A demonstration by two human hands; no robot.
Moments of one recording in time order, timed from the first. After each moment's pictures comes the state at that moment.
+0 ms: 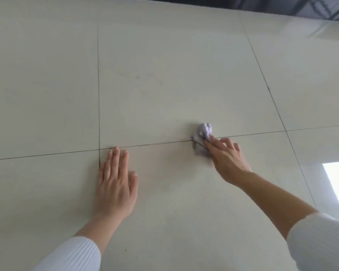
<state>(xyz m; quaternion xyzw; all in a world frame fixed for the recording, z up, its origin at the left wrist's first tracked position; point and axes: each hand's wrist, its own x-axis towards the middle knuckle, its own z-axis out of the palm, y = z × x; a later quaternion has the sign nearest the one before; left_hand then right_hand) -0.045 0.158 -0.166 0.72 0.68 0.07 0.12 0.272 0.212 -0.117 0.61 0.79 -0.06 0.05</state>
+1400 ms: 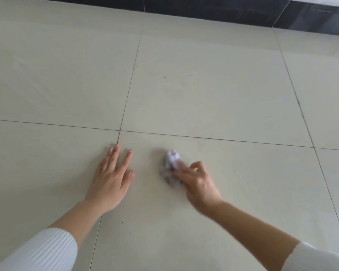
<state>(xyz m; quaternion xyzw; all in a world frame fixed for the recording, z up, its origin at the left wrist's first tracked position) -0.076 0.111 -0.161 0.69 0.70 0.02 0.17 0.195 0.146 -0.142 0.43 0.85 -0.22 -0.20</state>
